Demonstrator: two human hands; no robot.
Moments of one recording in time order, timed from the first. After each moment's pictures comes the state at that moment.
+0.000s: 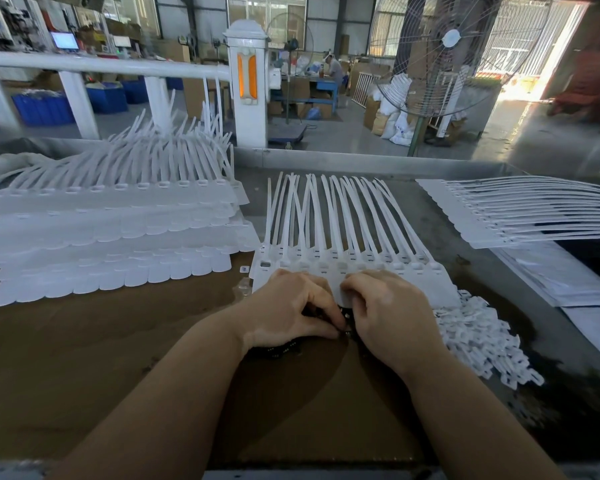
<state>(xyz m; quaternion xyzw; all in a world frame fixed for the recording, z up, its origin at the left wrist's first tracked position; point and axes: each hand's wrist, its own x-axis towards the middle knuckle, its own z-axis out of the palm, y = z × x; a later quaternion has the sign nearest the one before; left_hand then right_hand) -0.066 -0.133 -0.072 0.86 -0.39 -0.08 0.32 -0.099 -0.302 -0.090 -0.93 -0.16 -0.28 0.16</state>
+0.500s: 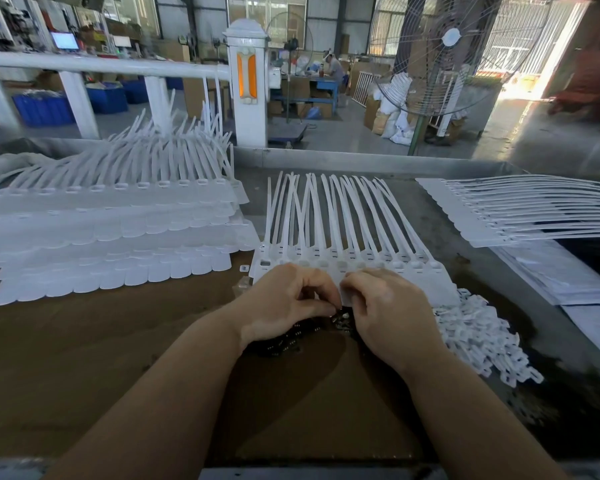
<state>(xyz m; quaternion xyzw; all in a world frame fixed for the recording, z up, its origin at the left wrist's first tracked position) -0.069 -0.135 -0.067 0.86 -0.32 -0.07 0.40 -0.100 -0.303 -0.089 -0.93 -0.16 -0.28 0.15</state>
